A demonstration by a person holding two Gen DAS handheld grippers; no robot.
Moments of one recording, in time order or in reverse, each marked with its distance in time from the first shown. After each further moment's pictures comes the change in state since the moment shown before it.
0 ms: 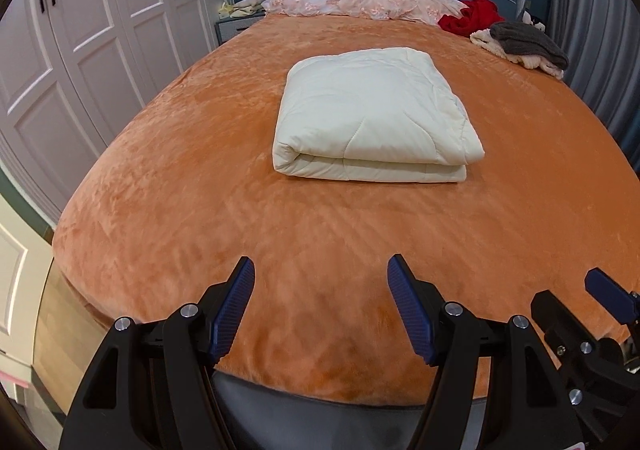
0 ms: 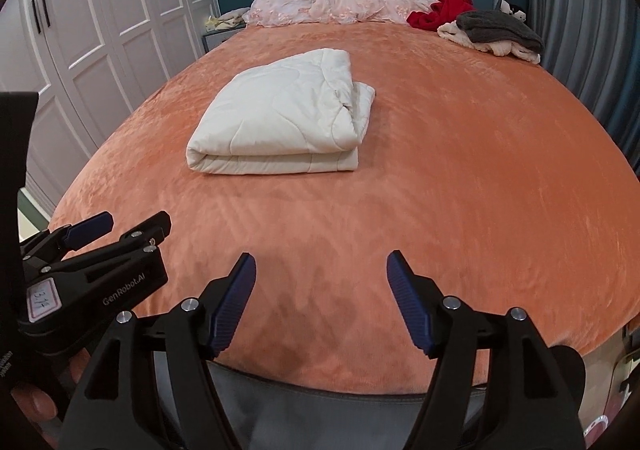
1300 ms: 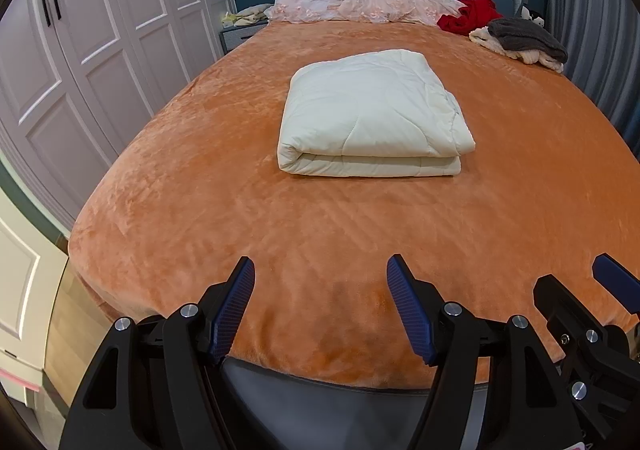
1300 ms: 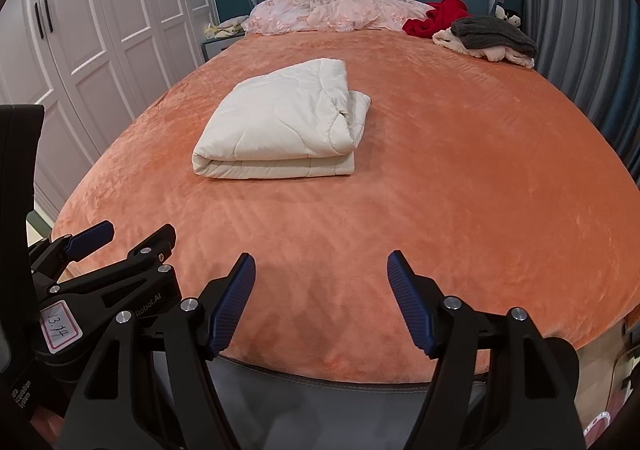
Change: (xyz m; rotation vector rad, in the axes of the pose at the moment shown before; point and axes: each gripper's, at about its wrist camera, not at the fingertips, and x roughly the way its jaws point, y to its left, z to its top) left arm -0.022 -0.009 -0.012 0.034 -0.020 0.040; right arm -0.022 -0.002 -0.005 0.006 -0.026 -0.001
